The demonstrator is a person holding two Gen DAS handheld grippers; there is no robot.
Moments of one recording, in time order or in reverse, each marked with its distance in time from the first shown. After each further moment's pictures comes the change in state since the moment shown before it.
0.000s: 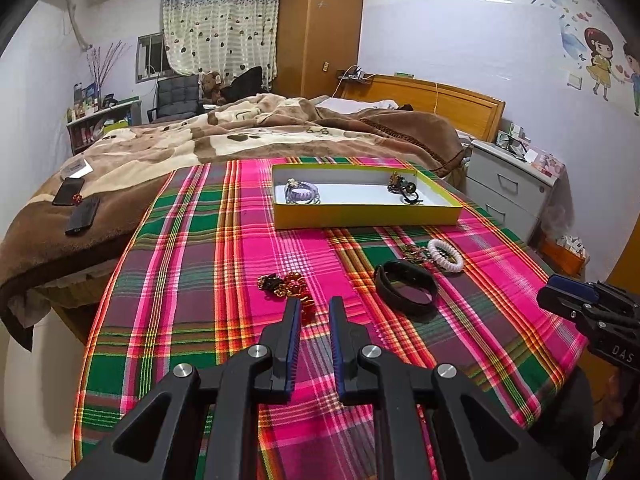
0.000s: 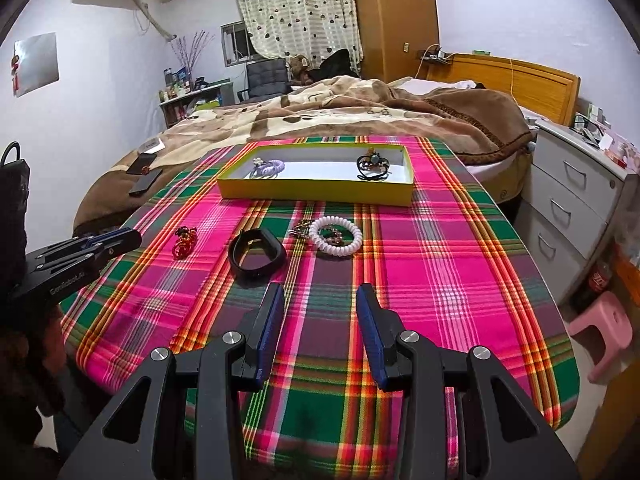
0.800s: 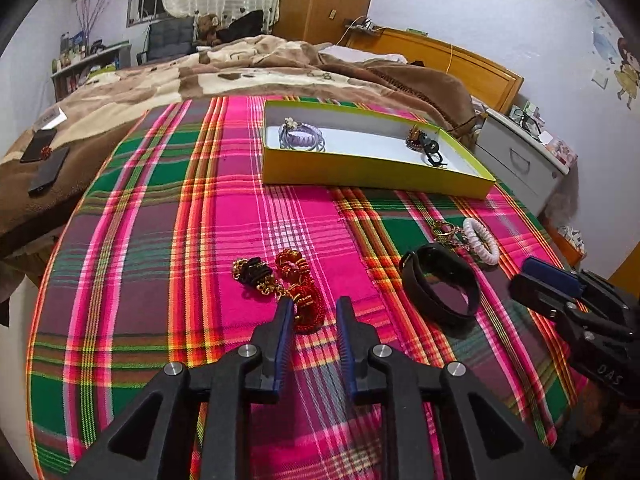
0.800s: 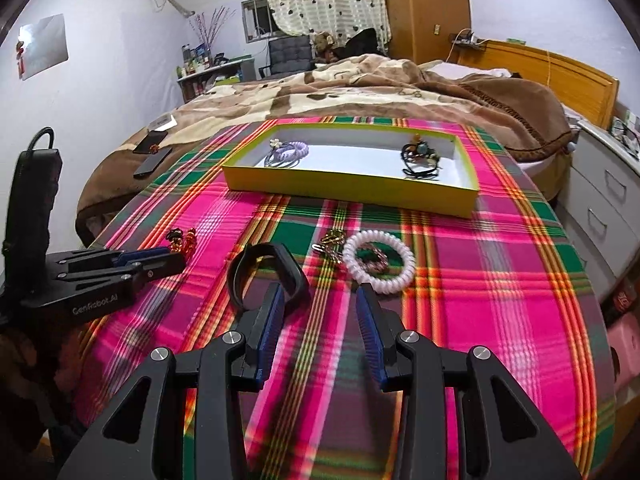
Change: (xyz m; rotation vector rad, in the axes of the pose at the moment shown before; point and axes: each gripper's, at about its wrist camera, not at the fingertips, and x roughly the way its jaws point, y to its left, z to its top) left arm 0.082 0.013 0.010 -0.072 0.209 -0.054; right arm 0.079 0.016 0.029 -0.053 0.087 0.078
